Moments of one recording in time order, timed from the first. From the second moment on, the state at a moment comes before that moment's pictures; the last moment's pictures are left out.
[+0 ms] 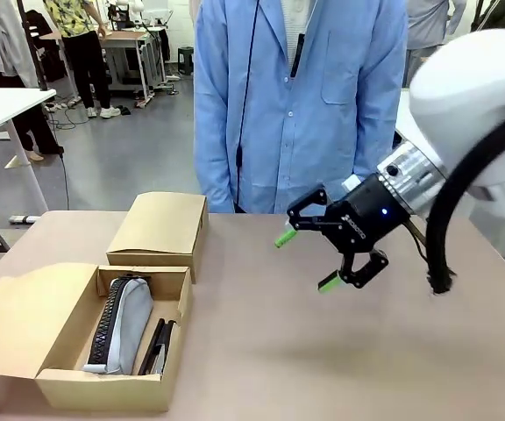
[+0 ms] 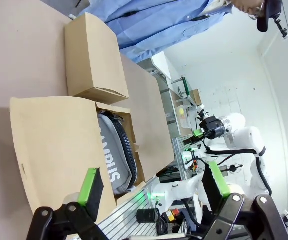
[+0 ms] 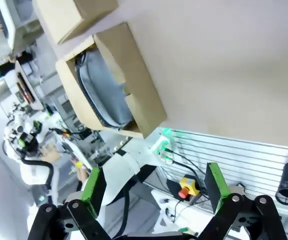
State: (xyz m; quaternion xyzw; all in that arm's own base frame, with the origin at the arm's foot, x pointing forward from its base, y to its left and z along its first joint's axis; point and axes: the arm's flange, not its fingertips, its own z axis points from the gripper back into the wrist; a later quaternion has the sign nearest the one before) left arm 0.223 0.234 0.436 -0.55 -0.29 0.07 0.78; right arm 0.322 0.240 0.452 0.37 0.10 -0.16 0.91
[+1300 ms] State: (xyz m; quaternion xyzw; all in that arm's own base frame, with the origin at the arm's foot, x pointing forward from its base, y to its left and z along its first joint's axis) left arm 0.223 0.234 0.436 -0.55 -0.29 0.07 0.78; right arm 0.299 -0.046 0.439 0.48 0.20 -0.23 0.82
